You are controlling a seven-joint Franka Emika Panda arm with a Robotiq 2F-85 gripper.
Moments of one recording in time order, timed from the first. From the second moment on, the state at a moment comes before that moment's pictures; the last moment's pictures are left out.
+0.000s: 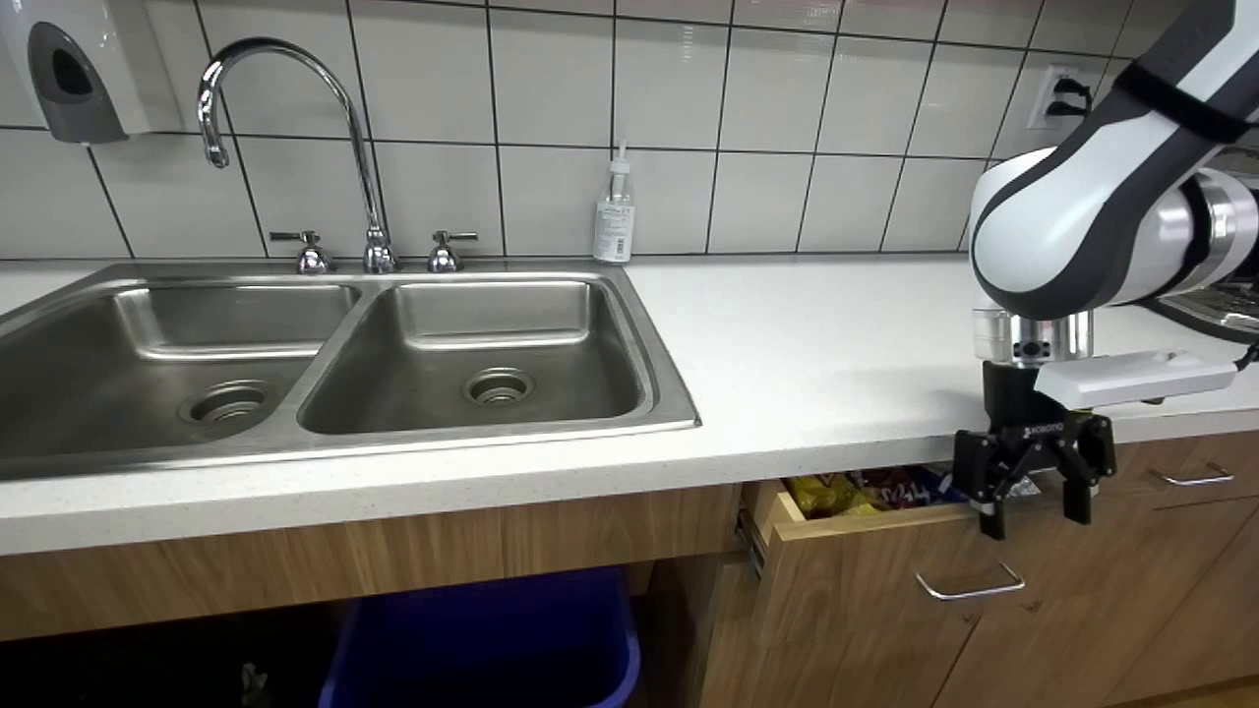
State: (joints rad) arm 0.01 0.43 -0.06 -2.31 -0.10 2.35 0.06
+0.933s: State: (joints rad) arm 0.01 0.48 -0.06 -2.21 -0.10 2.35 0.05
